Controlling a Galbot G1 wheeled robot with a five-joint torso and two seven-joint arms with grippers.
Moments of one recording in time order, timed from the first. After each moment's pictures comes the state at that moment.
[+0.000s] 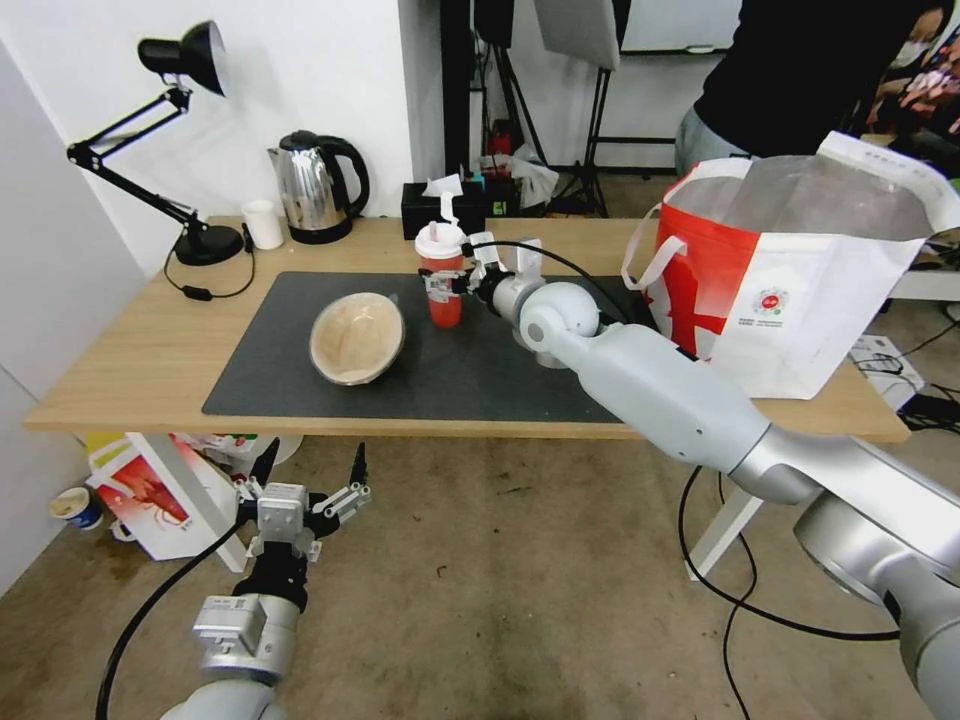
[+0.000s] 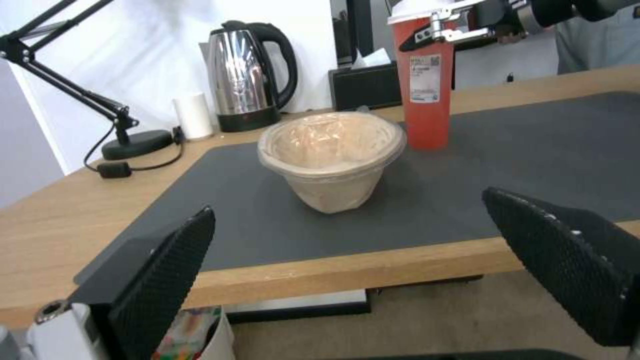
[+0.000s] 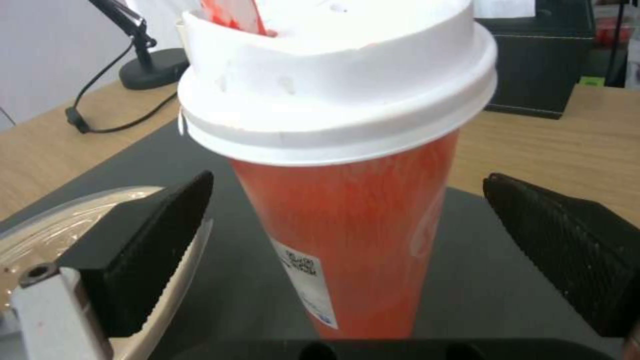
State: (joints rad) left arm 1.80 -1.50 -0.55 -2.30 0.00 0.00 0.00; right arm -0.10 1.22 -0.53 1.28 1.11 -0.28 0.19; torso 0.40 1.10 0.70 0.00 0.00
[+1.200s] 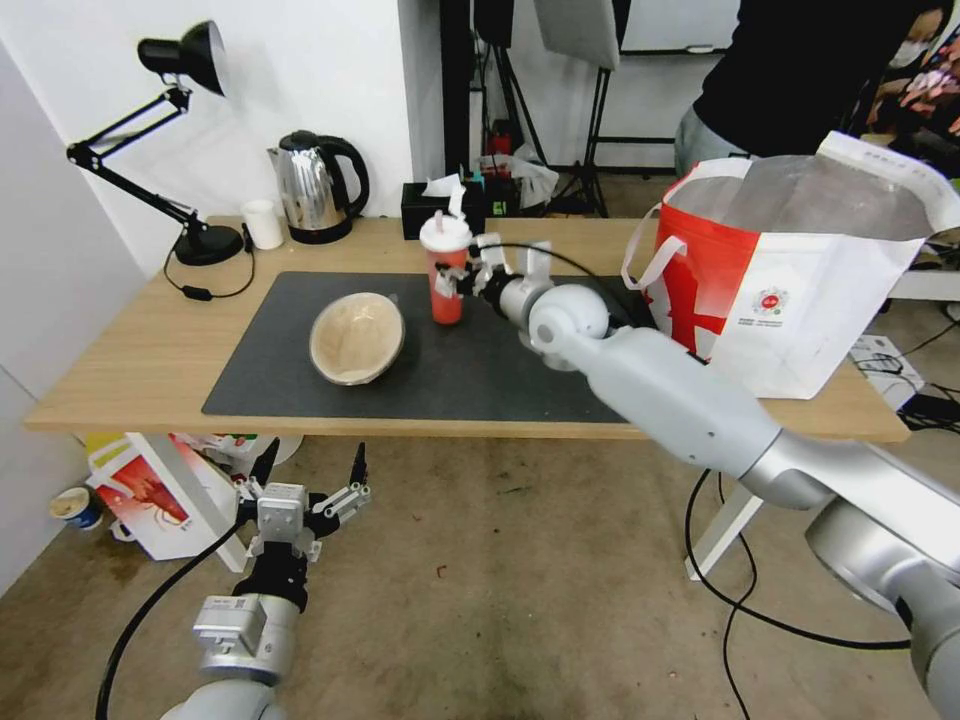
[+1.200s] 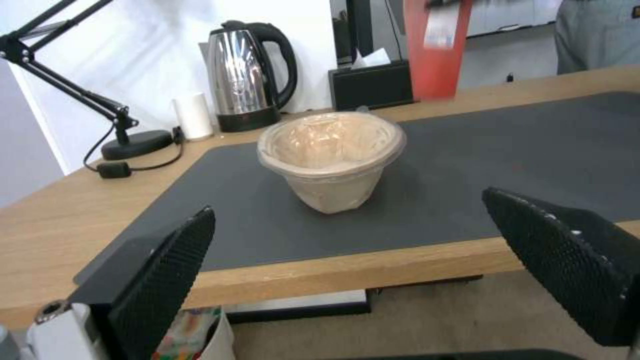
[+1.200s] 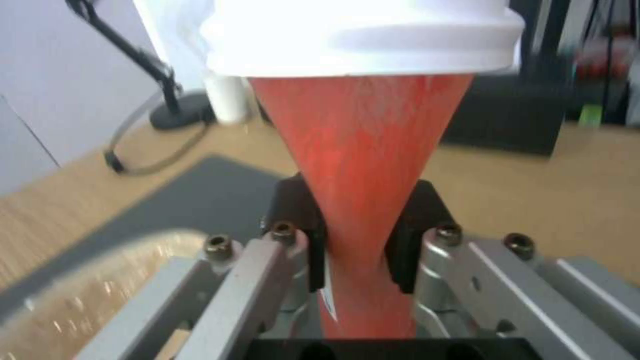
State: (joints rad) left arm 1.80 -1.50 -0.55 -2.30 0.00 0.00 0.00; right arm -0.08 1.15 -0.50 1.36 1.17 -0.27 0.17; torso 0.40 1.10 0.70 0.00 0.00
